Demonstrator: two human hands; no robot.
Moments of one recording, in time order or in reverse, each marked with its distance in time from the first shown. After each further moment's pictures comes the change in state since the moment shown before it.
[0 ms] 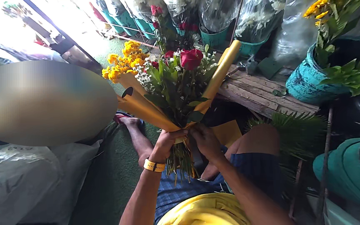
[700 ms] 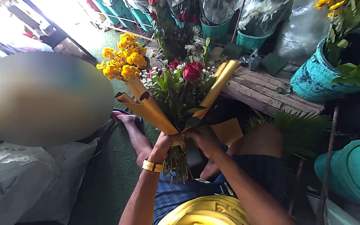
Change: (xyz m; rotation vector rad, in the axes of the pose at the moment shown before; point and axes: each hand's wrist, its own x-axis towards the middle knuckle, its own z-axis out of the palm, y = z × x) left_hand 0.021 -0.033 -0.026 0.082 0.027 -0.074; right_hand 0.023 0.028 0.004 0.153 -0.175 0.440
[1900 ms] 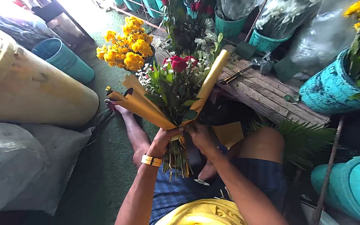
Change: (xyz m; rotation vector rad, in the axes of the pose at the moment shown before) left_hand 0.023 -0.010 -0.034 -0.137 0.017 -0.019; right_hand 0.037 -0.002 0.027 -0.191 0.011 -0.031
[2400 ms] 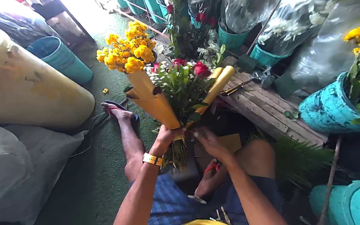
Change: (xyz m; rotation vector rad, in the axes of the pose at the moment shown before) left_hand 0.060 0.014 0.006 0.117 0.058 0.111; right_hand 0.023 -0.014 -0.059 -0.198 -0.102 0.006
